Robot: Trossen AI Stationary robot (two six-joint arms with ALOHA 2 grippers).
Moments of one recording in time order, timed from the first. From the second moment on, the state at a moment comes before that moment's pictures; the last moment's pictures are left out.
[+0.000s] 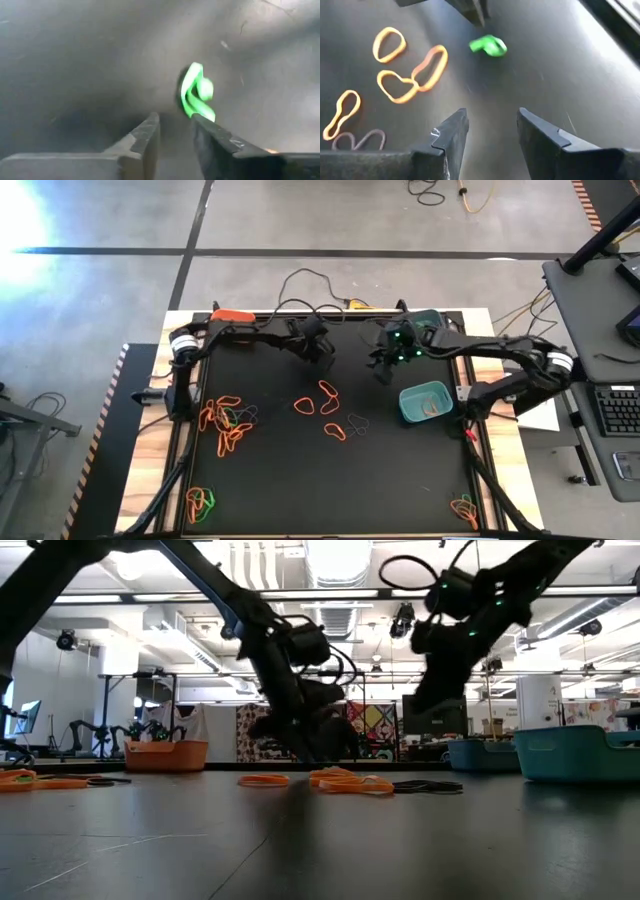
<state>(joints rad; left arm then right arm) 0.43 1.99 1.36 -0.47 0.07 -0.48 -0.49 1.36 0.77 -0.21 -0.24 -0.04</state>
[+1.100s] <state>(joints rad) 0.42 1.04 0.56 -0.16 0.09 -0.39 -0.44 2.05 1.31 -0.25 -0.18 -0.24</state>
